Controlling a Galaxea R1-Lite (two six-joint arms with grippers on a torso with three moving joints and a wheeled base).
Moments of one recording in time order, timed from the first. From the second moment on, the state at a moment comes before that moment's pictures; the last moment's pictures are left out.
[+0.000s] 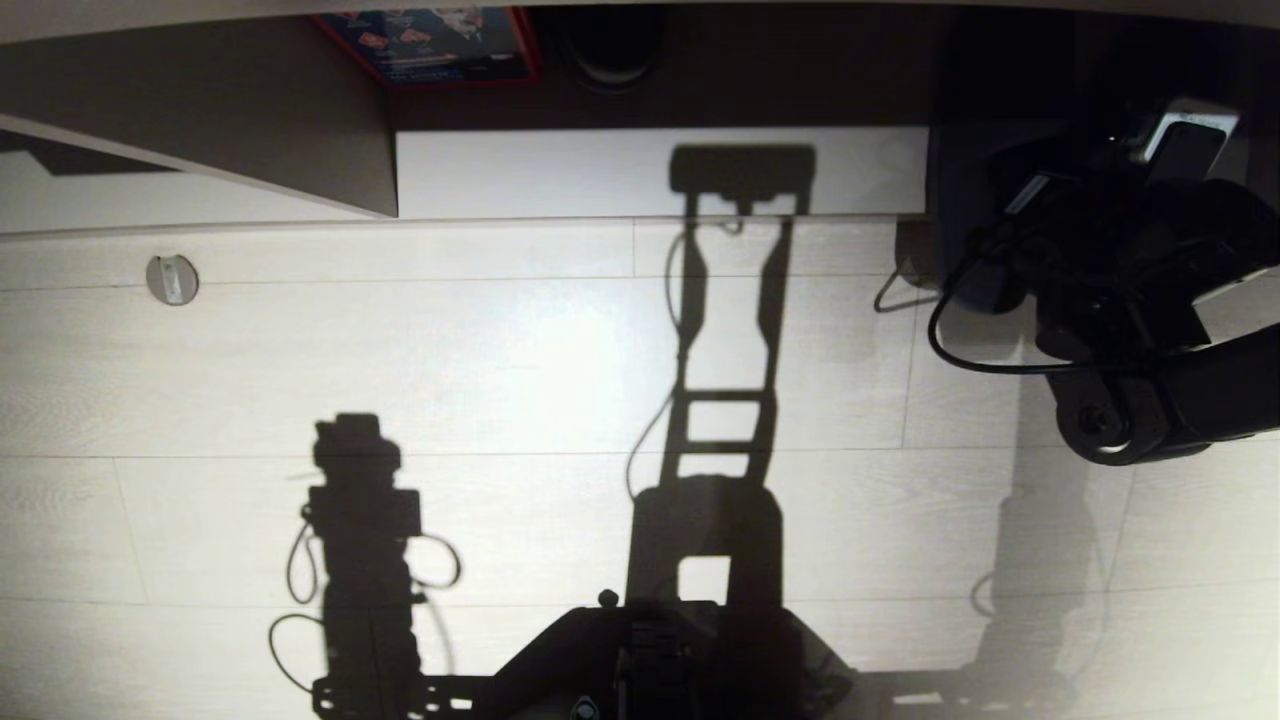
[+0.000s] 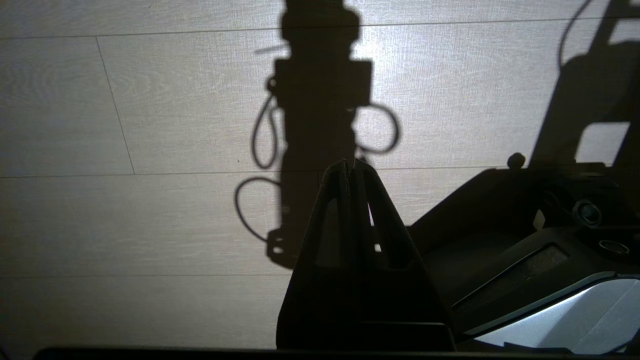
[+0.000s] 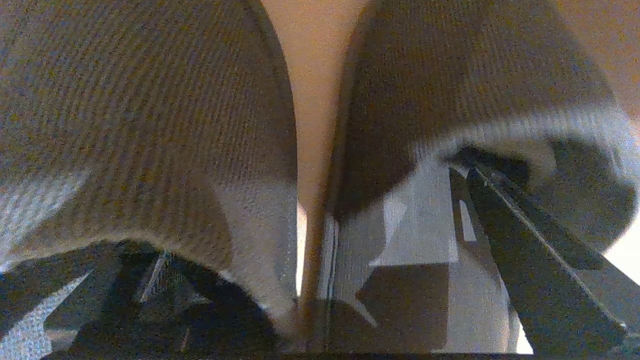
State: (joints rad) left arm 0.00 0.00 0.00 0.00 0.00 0.00; right arm 0.08 1.99 -1.16 -1.52 -0.45 -0.15
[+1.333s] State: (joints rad) left arm 0.00 0.00 0.00 0.00 0.00 0.00; right arm -0.02 2.10 -1.45 -1.49 -0.43 -0.20
